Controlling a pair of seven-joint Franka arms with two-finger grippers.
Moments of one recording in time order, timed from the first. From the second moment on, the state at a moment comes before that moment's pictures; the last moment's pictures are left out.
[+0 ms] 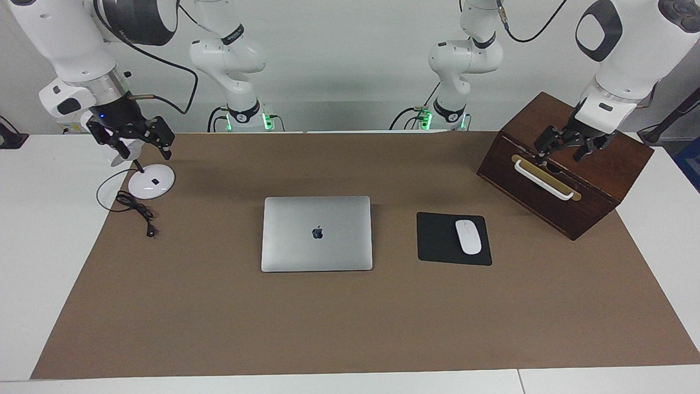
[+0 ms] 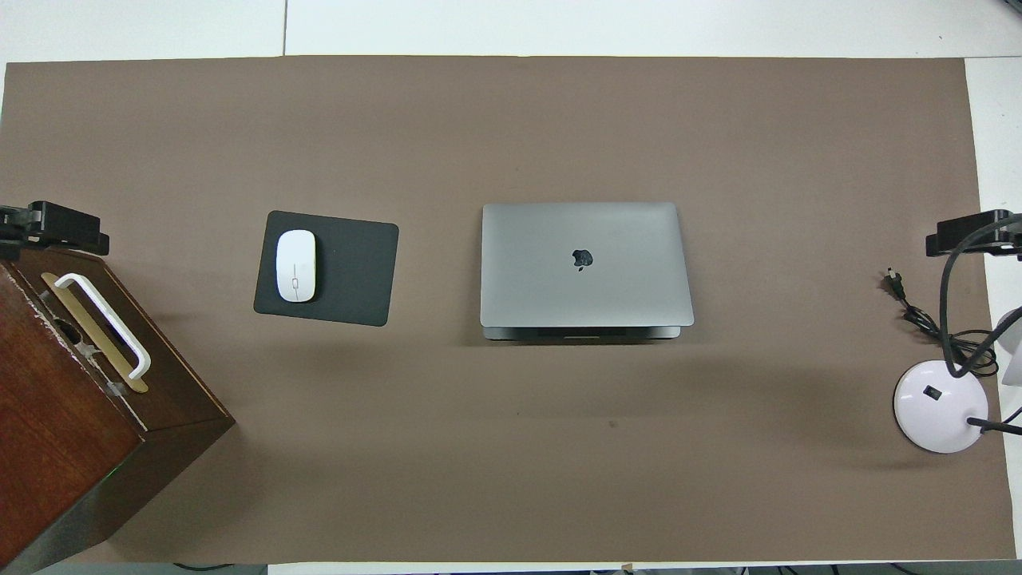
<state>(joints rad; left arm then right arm) -0.06 0.02 0.08 -1.62 -0.01 1.62 0.04 -0.06 -0.07 -0.06 -1.73 0.01 1.69 -0.04</state>
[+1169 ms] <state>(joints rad) -0.06 0.02 0.07 -1.62 -0.01 1.62 0.04 -0.06 -0.07 -0.06 -1.73 0.01 1.69 -0.04</state>
